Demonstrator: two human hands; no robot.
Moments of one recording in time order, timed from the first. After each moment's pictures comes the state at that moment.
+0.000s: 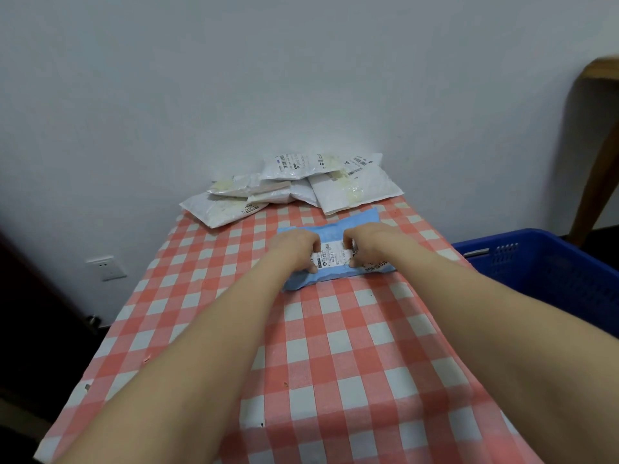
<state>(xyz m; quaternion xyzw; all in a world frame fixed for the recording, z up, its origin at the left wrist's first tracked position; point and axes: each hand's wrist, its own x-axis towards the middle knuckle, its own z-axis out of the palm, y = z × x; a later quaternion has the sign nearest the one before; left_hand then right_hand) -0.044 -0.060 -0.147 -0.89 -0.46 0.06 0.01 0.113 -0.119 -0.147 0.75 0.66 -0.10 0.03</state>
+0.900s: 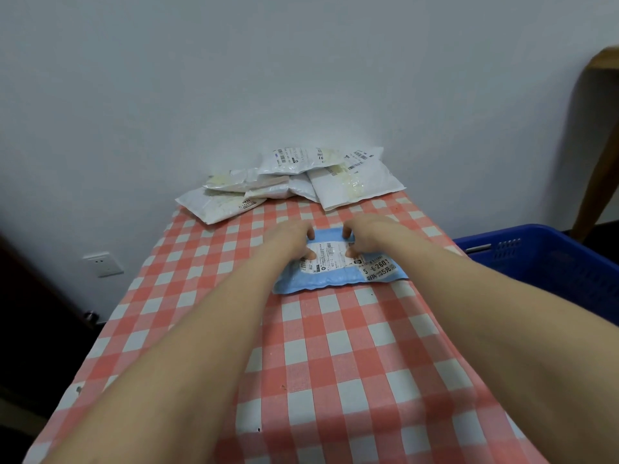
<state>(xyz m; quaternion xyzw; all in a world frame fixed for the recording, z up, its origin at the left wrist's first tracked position) -0.043 -0.043 -0.147 -0.86 -0.50 0.02 -0.06 0.111 -0.109 -0.139 0.76 0.64 -0.12 0.01</state>
